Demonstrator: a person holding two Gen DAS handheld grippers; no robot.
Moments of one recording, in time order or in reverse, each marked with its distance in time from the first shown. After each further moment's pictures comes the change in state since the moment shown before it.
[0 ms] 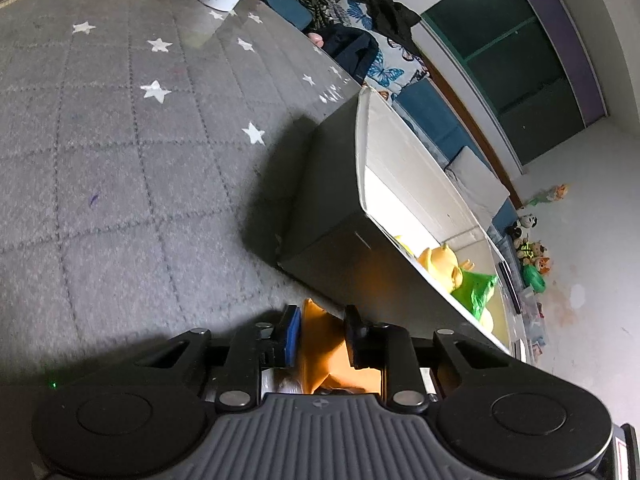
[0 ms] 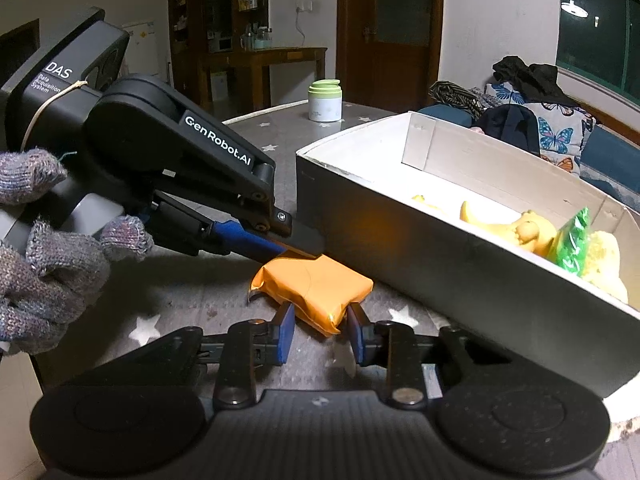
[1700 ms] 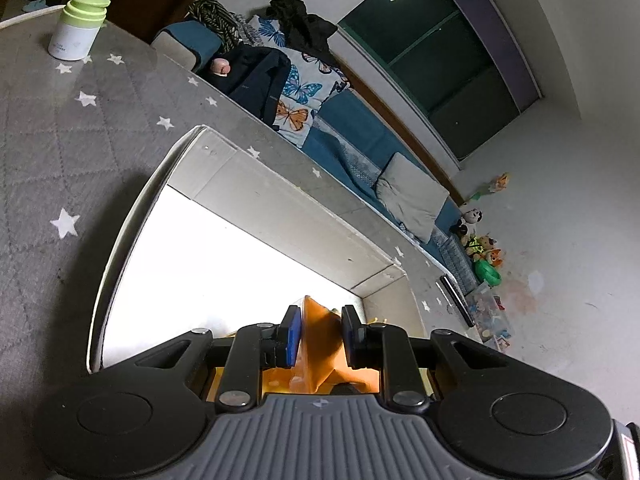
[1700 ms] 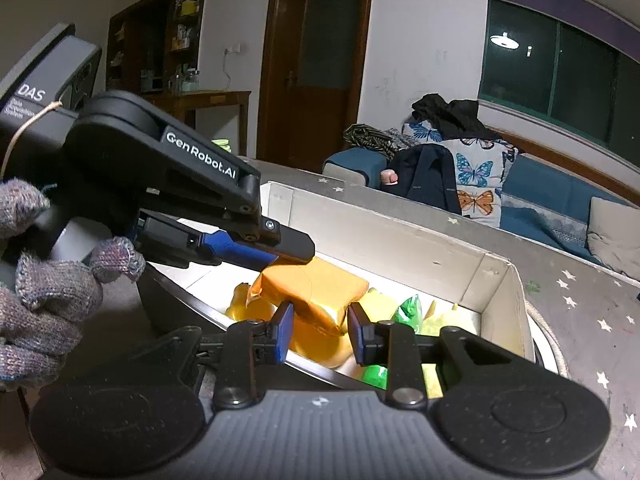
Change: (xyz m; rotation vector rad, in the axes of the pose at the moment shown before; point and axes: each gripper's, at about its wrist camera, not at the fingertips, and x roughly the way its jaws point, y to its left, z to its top) left arm 0.062 -0.083 0.042 0.143 -0.070 -0.164; right arm -0.022 -0.081 0.034 0.051 -0.137 -0.218
